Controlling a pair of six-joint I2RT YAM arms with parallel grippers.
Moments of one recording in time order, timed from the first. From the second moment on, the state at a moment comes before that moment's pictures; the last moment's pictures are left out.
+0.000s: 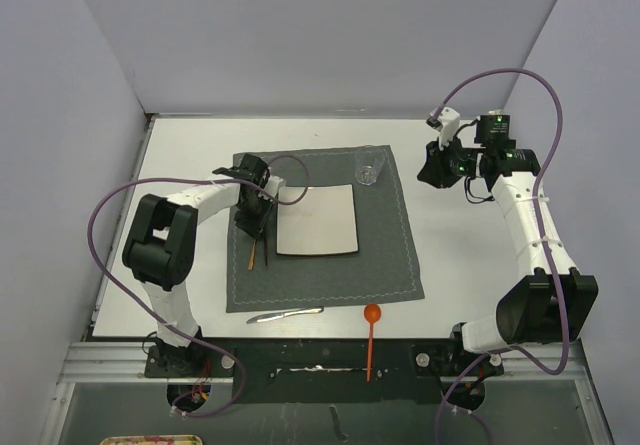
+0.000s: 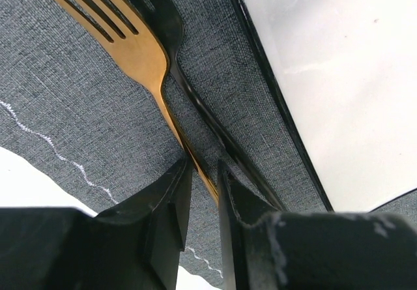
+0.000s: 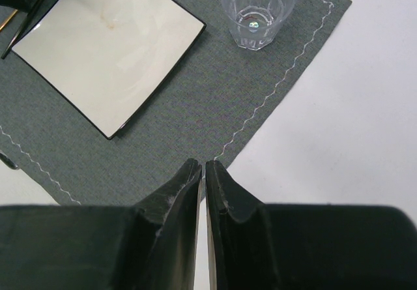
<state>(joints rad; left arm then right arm) -0.37 1.88 1.23 -0.70 0.08 0.07 0.00 1.43 1.39 -0.81 -0.62 -0.46</state>
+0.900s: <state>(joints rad) -0.37 1.85 1.23 -0.72 0.01 0.07 0.00 1.43 1.39 -0.81 -0.63 -0.46</state>
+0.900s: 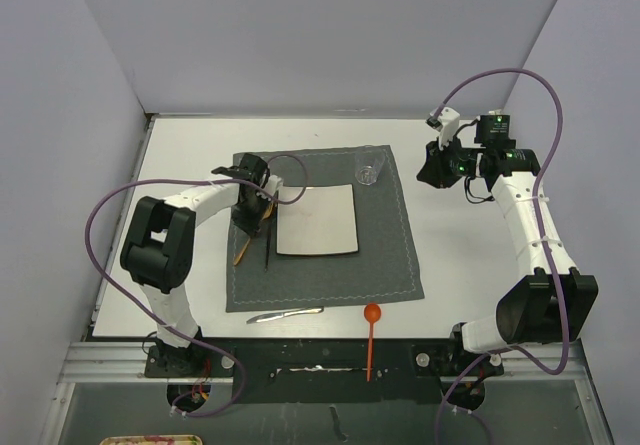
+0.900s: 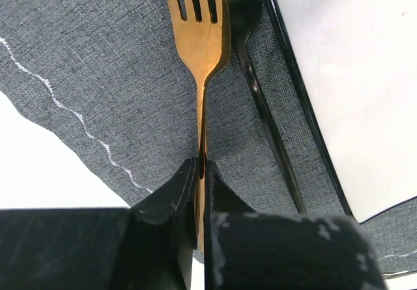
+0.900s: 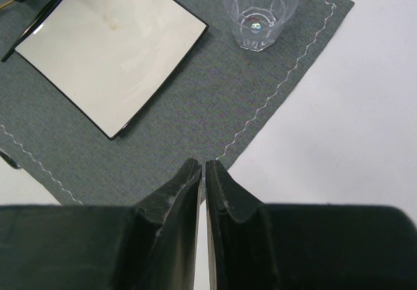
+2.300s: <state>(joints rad) -0.34 1.89 1.32 -0.84 -0.13 -0.33 -0.01 1.43 1.39 -0.81 -0.67 -0.43</state>
